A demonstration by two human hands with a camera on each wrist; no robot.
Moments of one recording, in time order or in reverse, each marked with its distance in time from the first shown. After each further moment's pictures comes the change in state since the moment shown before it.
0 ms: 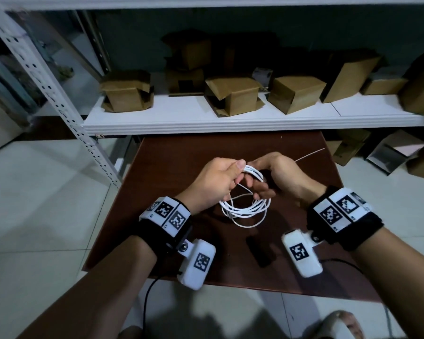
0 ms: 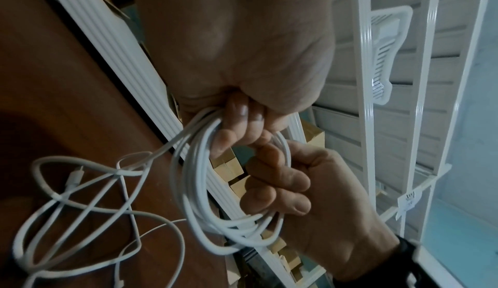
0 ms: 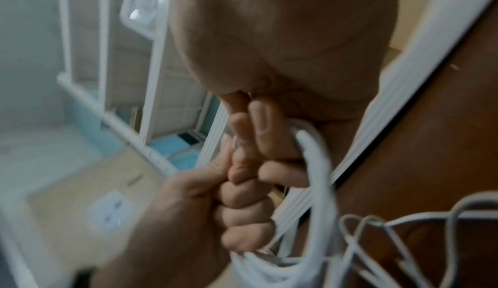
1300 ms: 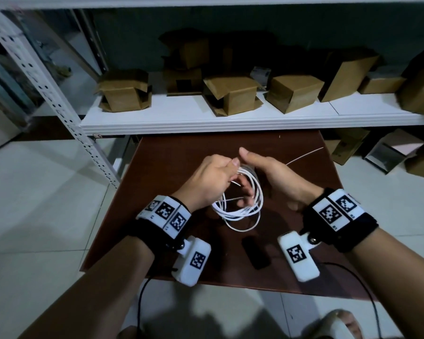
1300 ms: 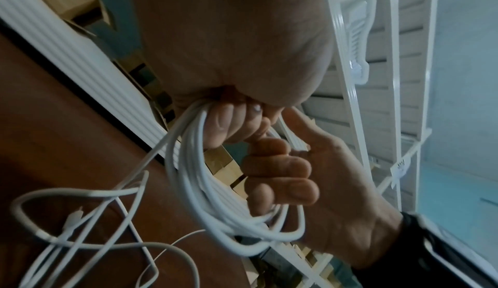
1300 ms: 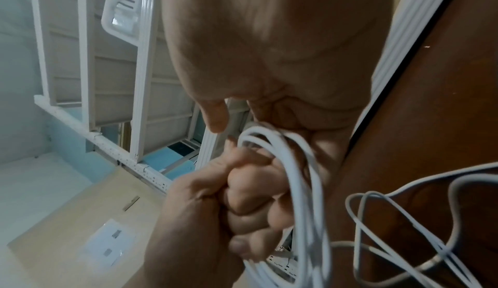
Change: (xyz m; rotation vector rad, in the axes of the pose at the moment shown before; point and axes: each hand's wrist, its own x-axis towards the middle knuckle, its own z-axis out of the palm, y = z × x) left_hand -0.006 0.015 -0.005 0.113 0.032 -0.002; right_hand -0.001 0.008 0.010 0.189 -0.102 -0.020
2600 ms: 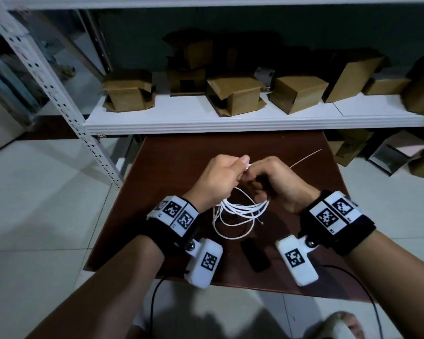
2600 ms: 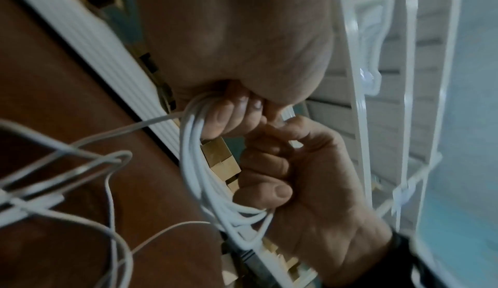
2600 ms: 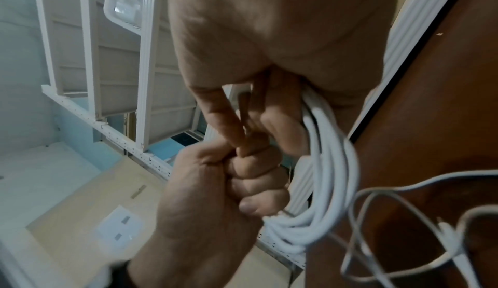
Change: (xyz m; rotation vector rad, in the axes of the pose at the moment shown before) left_hand 0.006 -0.003 0.011 -0.114 0.076 -0.043; right_hand 0.002 -0.002 0.007 -0.098 0.198 -0.014
